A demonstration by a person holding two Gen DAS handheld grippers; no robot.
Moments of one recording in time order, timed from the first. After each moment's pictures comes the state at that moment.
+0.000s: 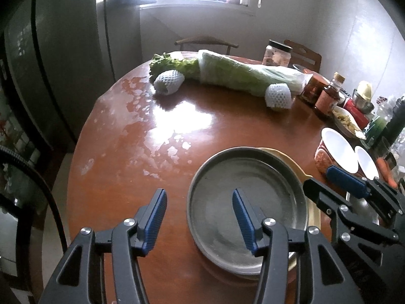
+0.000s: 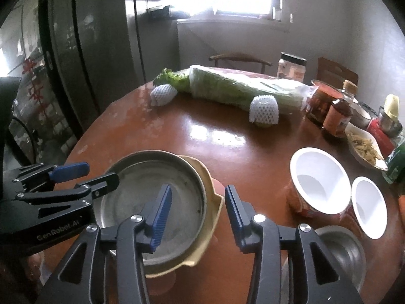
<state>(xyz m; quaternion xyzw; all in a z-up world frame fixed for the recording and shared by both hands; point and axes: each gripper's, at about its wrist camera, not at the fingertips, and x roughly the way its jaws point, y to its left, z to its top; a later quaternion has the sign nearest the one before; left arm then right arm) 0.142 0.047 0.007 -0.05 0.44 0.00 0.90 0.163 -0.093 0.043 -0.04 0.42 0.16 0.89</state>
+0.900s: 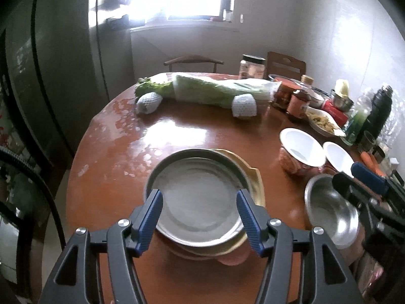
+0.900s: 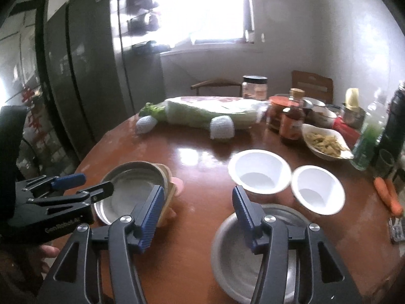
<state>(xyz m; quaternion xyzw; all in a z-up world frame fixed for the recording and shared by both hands) 0.090 -0.015 0.040 -0.02 0.39 -0.01 0.92 0.096 -0.182 0.088 0.01 0.35 0.13 0.93</state>
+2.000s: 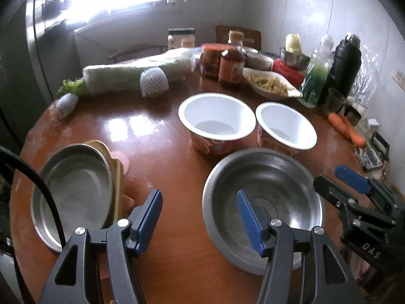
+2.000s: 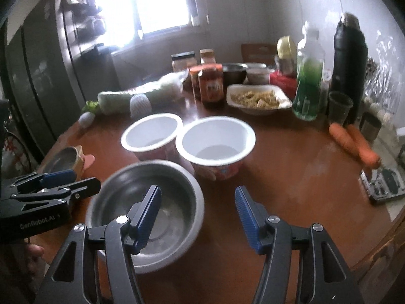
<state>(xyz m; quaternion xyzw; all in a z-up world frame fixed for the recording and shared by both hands) 0.121 -0.157 -0.004 0.02 0.43 -0.11 0.90 0.080 -0.328 0.026 0.06 0.39 0.04 0.92</state>
